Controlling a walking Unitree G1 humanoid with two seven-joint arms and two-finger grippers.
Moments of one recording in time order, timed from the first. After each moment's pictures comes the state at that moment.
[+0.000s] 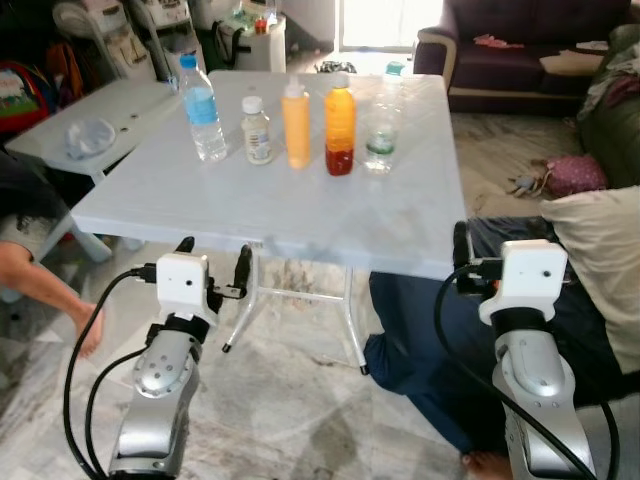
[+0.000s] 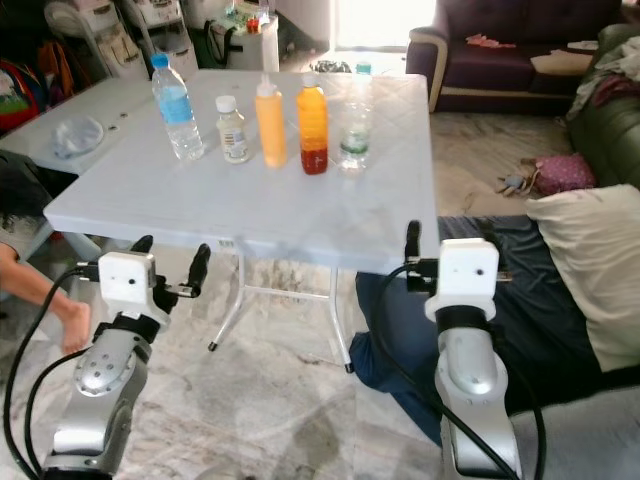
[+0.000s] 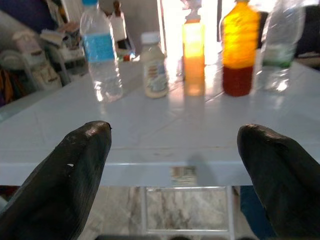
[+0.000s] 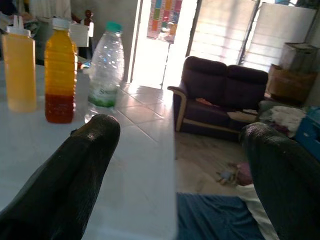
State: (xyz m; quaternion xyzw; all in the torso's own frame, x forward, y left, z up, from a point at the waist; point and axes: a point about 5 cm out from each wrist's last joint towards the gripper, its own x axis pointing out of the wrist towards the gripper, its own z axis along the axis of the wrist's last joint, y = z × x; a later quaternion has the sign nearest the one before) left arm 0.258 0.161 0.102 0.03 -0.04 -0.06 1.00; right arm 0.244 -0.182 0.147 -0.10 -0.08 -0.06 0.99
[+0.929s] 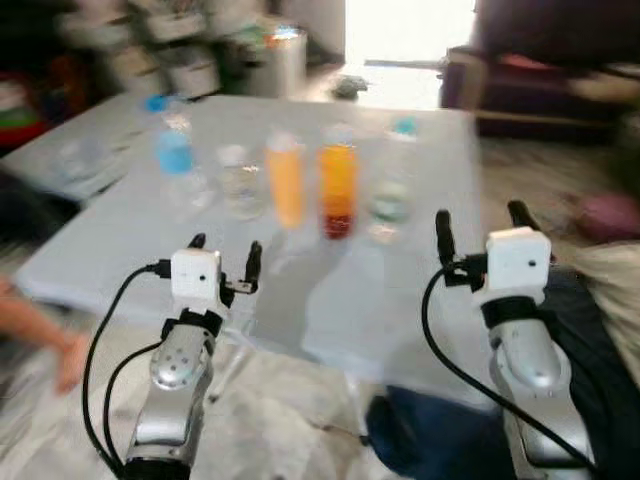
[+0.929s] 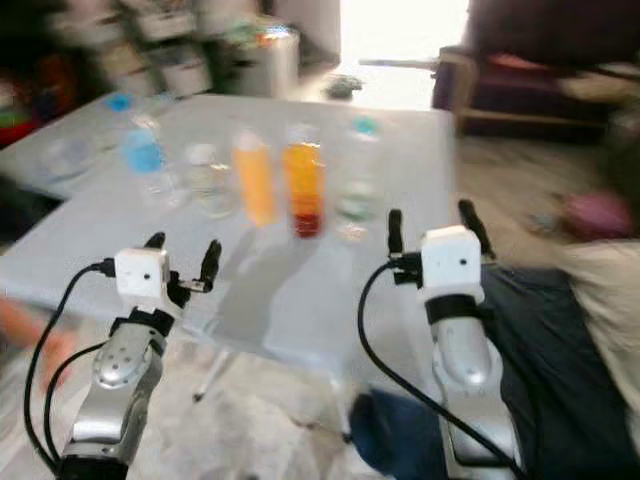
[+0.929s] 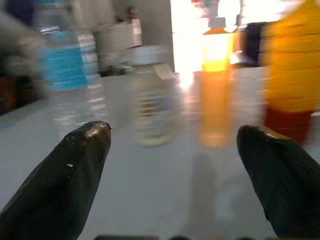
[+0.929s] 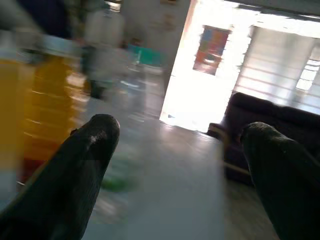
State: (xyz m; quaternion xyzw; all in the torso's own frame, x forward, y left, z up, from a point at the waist) left arm 0.267 0.151 0.101 0.03 -0.04 -0.06 1.00; right arm 0.249 -0.167 0.156 -0.13 -0.11 0.01 0.99
